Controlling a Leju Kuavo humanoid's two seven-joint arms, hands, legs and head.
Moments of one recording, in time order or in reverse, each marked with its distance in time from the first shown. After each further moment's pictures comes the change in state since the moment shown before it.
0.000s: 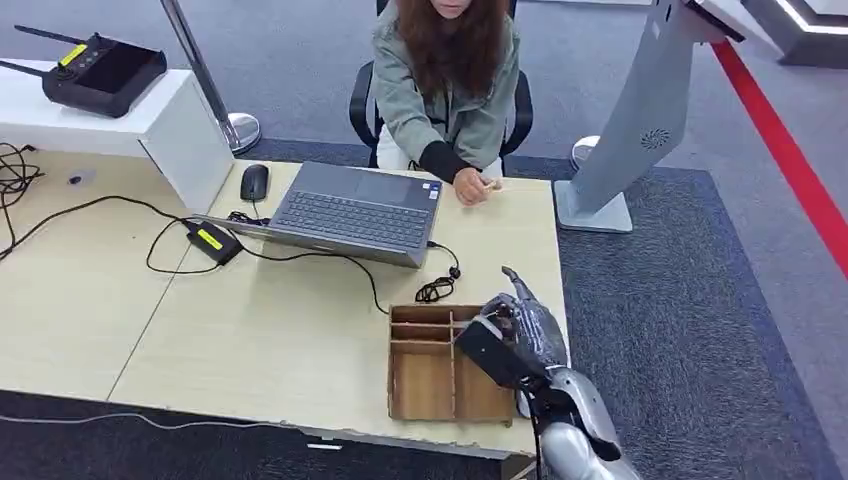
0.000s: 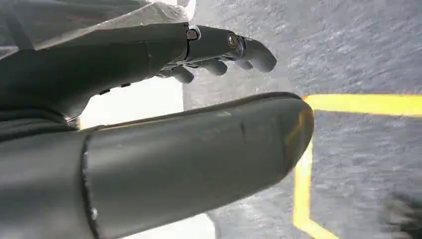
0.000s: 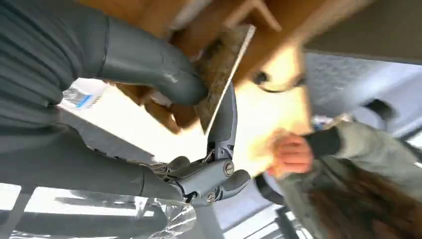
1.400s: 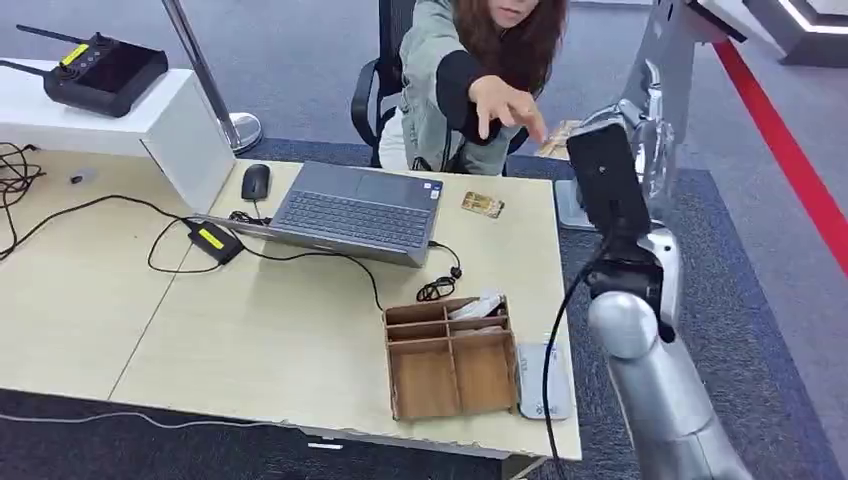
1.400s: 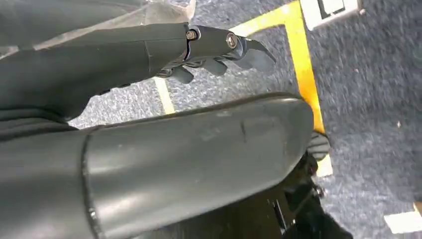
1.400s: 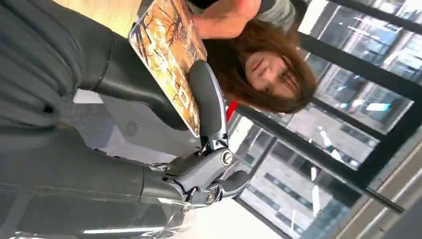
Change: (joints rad) left arm -0.015 -0.281 -0.141 0.007 -0.019 0.067 -0.513; right arm -0.417 0.051 -0.141 -0.109 -0.022 -0.168 0.158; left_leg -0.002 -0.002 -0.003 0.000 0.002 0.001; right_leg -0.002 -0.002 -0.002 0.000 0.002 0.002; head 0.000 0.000
